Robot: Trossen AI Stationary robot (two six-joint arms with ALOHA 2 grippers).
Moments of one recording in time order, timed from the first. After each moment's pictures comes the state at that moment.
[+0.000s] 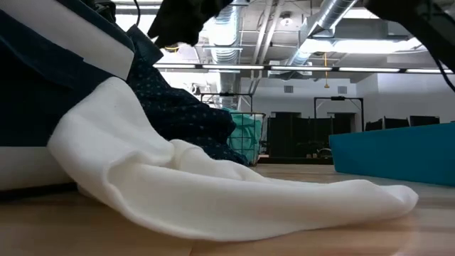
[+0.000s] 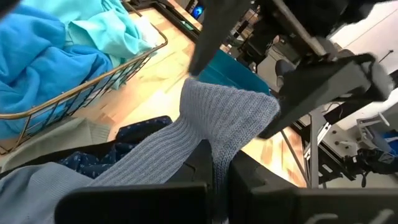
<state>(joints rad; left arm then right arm) 0.23 0.53 0.52 -0.33 0.06 -0.61 -0.11 2.26 2.33 -0.77 -0.15 -0.30</state>
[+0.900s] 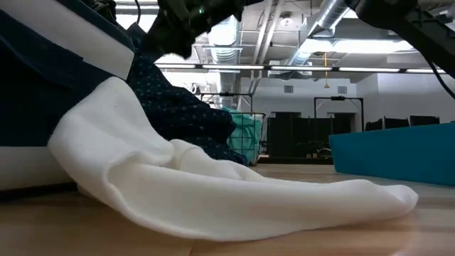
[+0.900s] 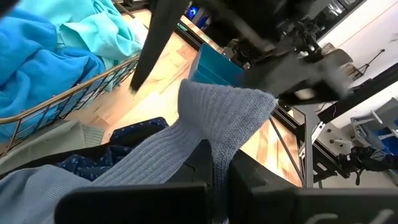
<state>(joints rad) 0.23 0.53 0.52 -0.31 0.08 -0.60 -0.16 2.32 2.33 -0.66 -0.24 -0.26</state>
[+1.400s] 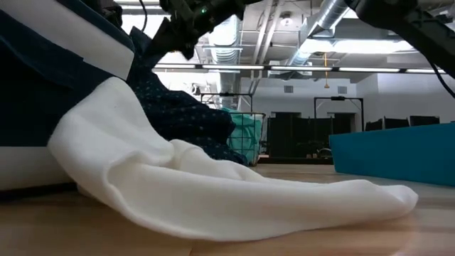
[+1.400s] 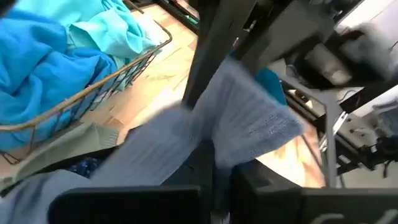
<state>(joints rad) 0.23 0.60 0.52 -0.30 0.07 -0.53 -0.17 2.31 2.35 -0.70 -0.24 -0.27</state>
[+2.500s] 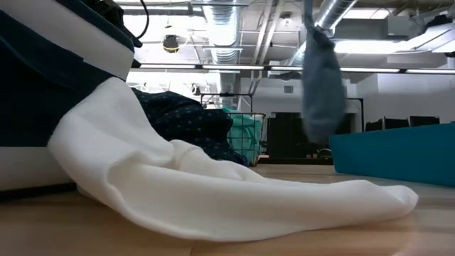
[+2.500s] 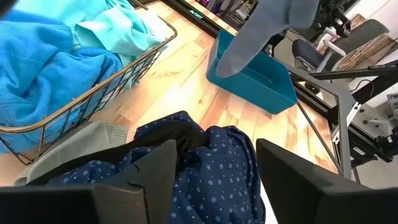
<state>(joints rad) 0.23 0.61 0.52 -0.31 0.05 -0.49 0.05 1.51 2.23 -1.57 0.59 0.57</state>
